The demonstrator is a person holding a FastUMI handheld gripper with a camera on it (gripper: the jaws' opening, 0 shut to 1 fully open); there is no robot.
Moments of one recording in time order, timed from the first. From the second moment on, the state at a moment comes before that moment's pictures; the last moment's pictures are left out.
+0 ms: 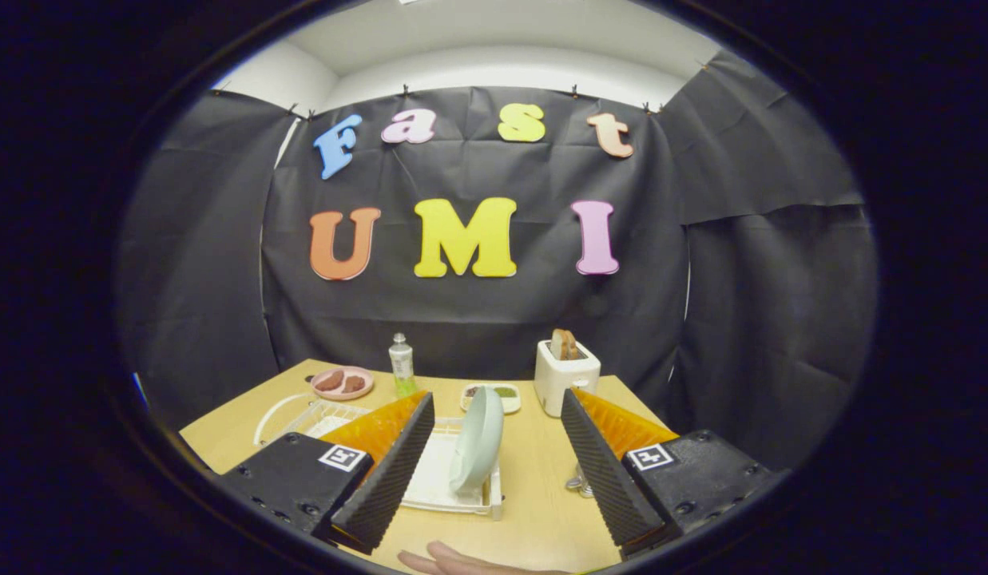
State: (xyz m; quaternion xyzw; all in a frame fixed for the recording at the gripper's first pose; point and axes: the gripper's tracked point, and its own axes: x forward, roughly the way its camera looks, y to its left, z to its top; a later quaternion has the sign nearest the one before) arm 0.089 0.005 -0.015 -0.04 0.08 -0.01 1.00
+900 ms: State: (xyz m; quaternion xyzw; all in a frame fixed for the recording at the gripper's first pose) arm 0.233 0.018 -0.072 -0.12 0.38 0.00 0.92
